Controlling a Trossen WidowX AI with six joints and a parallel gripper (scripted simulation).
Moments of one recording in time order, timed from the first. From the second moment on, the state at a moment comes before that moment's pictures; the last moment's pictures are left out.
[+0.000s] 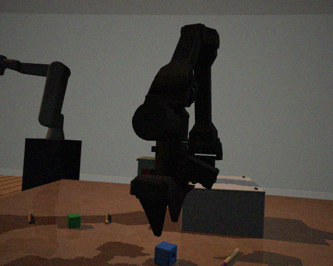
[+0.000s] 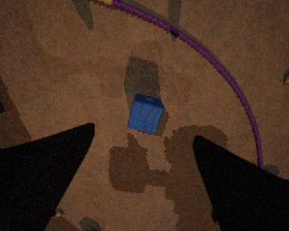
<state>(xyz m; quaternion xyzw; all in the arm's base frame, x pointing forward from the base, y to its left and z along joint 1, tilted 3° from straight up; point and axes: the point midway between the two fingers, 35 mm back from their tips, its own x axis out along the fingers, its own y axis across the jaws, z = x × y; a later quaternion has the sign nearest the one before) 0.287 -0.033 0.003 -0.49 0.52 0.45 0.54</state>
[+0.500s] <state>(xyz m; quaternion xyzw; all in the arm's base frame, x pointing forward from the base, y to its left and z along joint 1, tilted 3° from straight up) 0.287 -0.033 0.003 -0.49 0.52 0.45 0.54</state>
